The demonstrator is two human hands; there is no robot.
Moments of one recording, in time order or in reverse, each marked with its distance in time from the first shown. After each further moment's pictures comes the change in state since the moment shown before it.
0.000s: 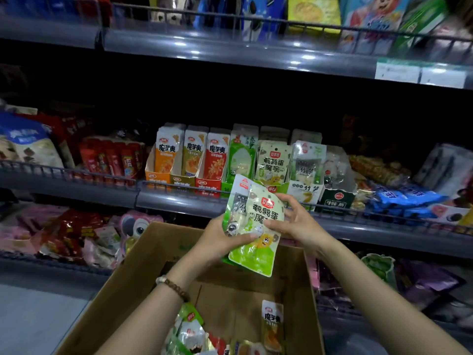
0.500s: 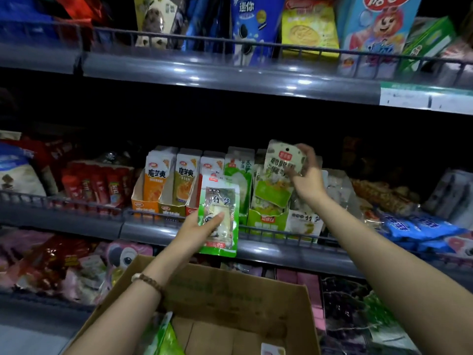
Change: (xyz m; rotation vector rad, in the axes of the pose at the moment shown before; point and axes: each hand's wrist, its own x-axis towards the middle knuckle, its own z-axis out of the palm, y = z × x) left_hand 0.072 0.027 -0.041 0.108 0.196 -0.020; right_hand 0.129 -0.081 -0.055 -0.367 0.453 -0.536
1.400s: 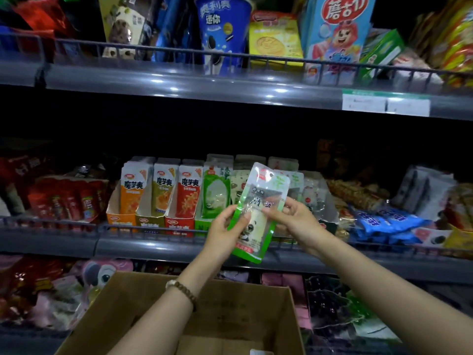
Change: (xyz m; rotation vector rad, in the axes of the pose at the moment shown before) left_hand 0.011 0.012 0.084 -0.093 -0.072 0.148; right_hand -0.079 -0.008 -0.029 0.285 -0.319 0.421
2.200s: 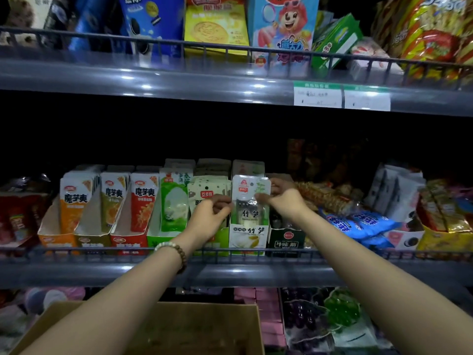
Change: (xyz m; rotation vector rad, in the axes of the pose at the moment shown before) left_hand 0.101 -0.009 0.050 0.402 -0.064 0.142; right_hand 0.076 0.006 -0.090 -0.318 0.226 -0.136
